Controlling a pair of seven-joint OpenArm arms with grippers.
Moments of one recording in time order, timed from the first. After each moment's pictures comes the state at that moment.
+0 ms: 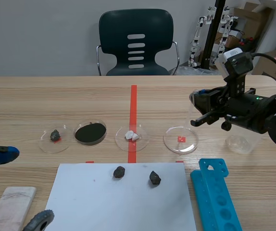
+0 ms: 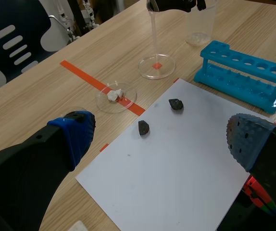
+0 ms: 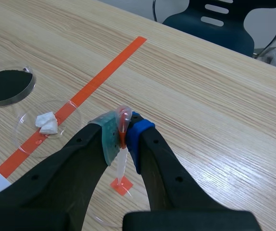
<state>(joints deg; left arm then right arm) 61.2 -28.7 -13.4 118.9 4.2 -31.9 -31.5 4.5 24.4 -10.4 75.5 16.8 29.4 -0.1</state>
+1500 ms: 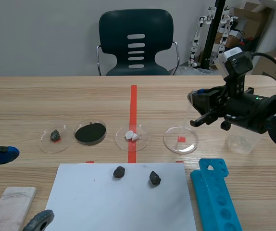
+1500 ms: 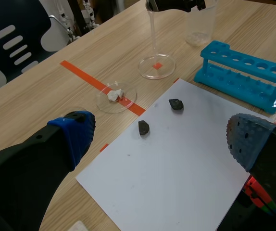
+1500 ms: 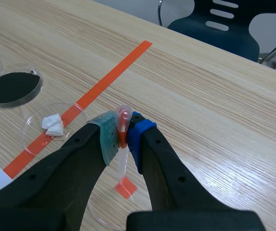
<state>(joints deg) 61.2 -28.7 -13.4 118.9 4.2 -31.9 -31.5 4.5 24.4 -10.4 75.5 16.8 30.9 1.0</state>
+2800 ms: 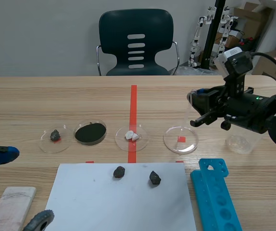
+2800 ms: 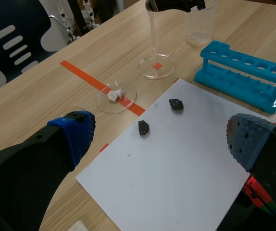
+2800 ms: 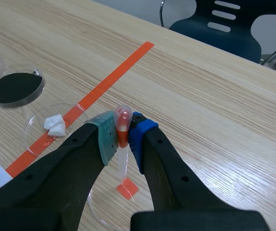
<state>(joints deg) 61.2 -28.7 -13.4 118.9 4.2 -31.9 -31.5 4.5 24.4 -10.4 75.5 16.8 31.3 1.1</state>
